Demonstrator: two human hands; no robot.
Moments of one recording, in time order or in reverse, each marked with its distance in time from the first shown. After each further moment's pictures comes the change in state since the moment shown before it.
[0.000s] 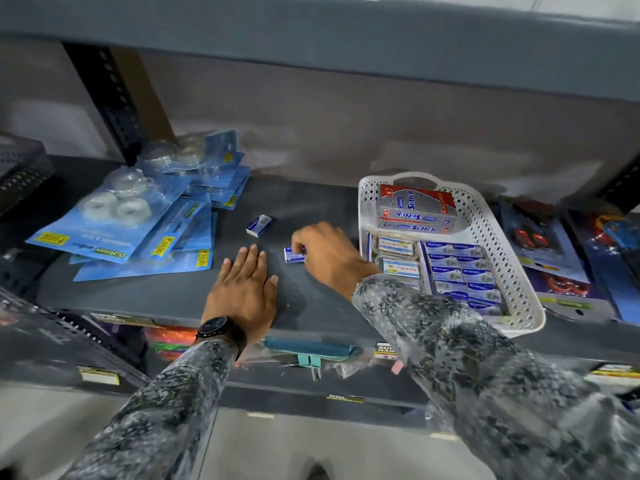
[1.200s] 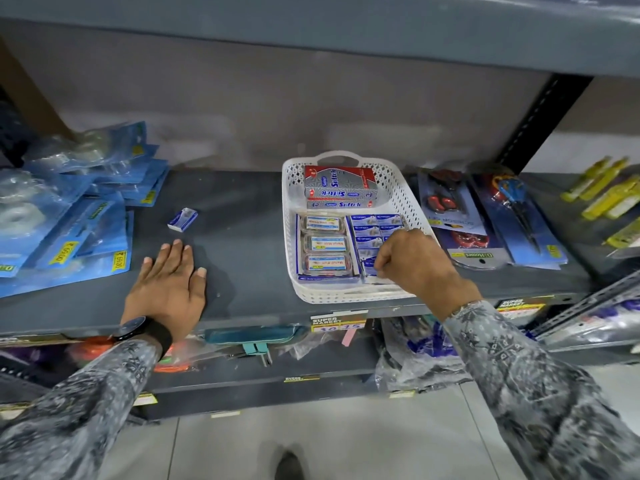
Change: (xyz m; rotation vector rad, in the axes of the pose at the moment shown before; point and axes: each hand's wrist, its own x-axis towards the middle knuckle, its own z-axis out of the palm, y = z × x) left_hand 0.005 -0.002 0.004 0.064 -0.025 0.013; right_hand -0.164 0.143 -0.064 -0.194 -0.008 0.583
